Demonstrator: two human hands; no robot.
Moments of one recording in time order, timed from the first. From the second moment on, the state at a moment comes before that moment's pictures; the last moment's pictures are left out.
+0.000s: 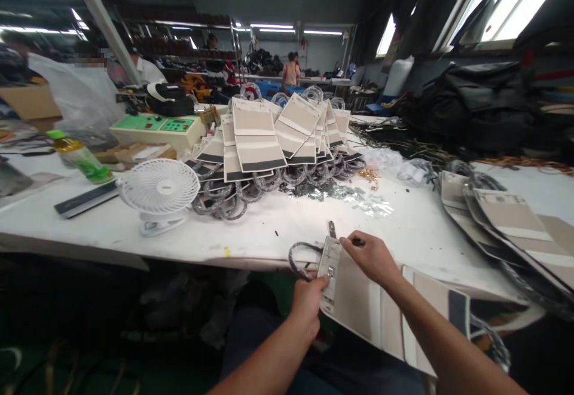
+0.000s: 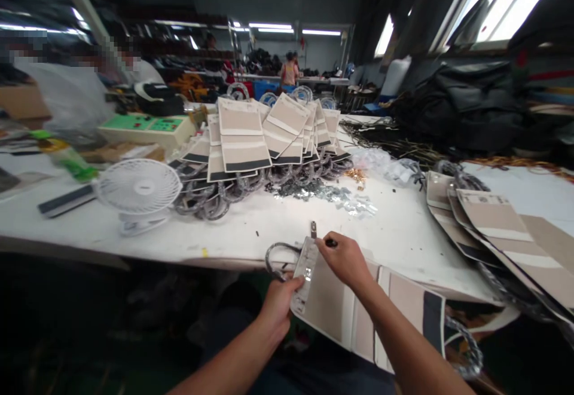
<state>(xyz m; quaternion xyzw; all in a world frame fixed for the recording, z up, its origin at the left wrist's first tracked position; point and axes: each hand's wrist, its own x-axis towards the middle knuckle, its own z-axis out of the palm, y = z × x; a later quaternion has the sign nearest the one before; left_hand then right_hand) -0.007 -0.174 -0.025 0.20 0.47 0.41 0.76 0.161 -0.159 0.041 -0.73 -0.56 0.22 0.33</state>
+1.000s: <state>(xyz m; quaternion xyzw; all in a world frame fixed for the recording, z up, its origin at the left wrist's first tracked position) -0.030 -0.093 0.009 0.93 0.33 0.10 0.12 0.148 -0.161 0.006 -0.79 -0.59 0.05 0.16</state>
